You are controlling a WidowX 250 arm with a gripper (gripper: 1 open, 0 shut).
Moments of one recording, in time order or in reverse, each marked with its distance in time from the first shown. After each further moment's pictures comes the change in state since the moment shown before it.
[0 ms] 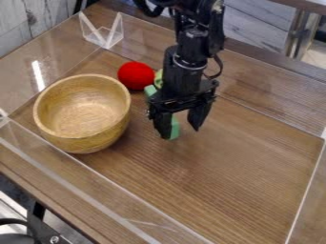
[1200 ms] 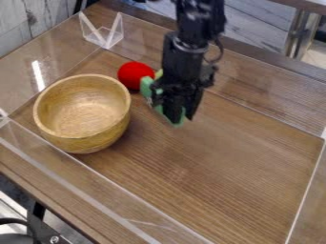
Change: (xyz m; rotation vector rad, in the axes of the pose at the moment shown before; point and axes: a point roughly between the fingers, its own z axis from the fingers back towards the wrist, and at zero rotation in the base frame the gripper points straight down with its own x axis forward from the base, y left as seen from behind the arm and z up) arm 0.018 0.011 0.022 0.021 0.039 0.113
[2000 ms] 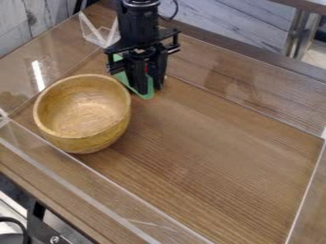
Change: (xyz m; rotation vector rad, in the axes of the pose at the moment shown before) arm 0.031 0.030 0.035 -0.074 0.108 0.012
